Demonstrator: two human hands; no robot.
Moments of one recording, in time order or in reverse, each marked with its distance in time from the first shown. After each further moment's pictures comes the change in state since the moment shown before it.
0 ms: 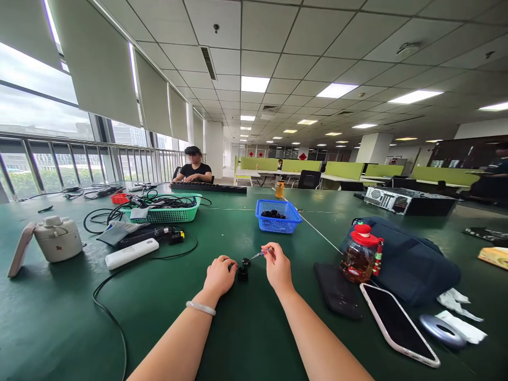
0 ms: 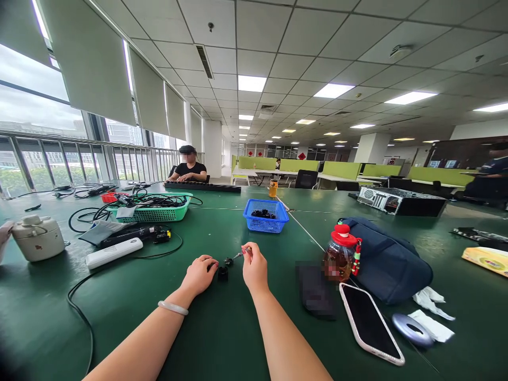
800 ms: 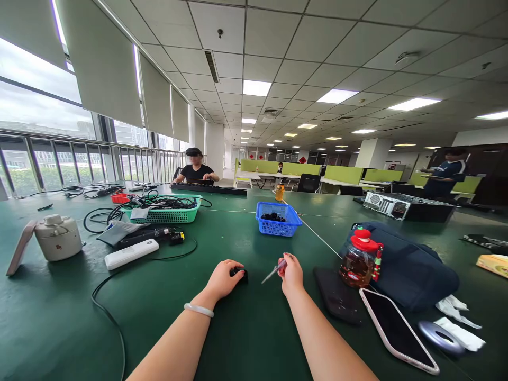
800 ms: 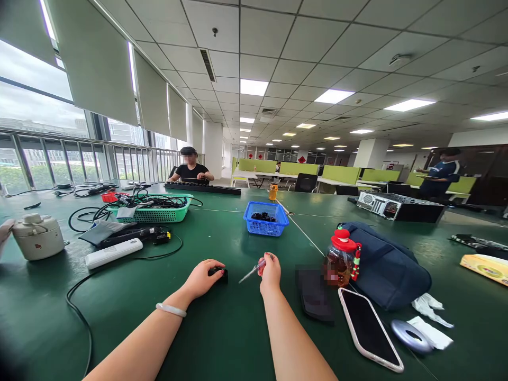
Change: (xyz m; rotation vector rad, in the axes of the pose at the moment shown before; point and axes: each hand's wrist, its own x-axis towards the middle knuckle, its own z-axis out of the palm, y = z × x) left_hand 0.001 -0.001 0.000 -0.266 -0.044 0.185; right_hand 0.012 0.042 -0.007 0.659 0.264 0.687
